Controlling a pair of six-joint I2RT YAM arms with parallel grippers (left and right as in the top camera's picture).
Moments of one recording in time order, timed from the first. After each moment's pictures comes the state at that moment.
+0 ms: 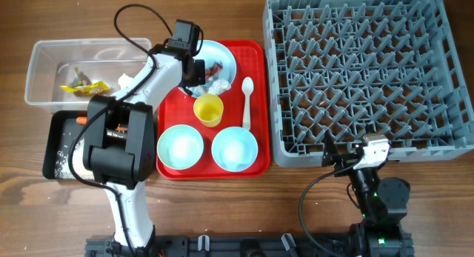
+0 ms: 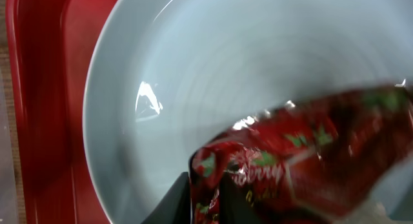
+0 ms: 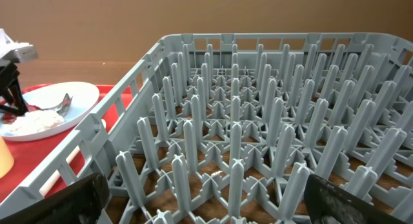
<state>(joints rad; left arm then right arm) -0.25 2.10 1.49 -0.62 -0.10 -0.24 -0.01 0.17 0.01 0.01 -0.16 0.01</state>
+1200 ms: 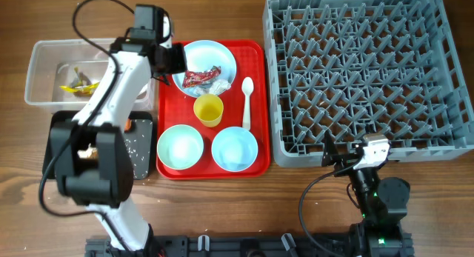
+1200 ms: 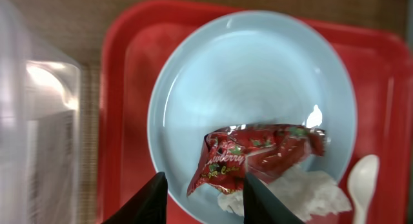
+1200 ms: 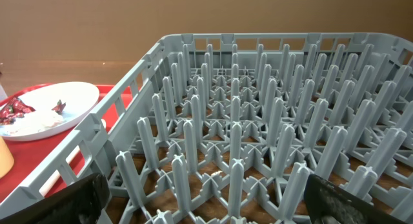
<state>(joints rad) -0.12 1.94 1.49 -0.67 0.11 -0.25 -0.01 0.17 0.01 0.01 -0.16 0.01</state>
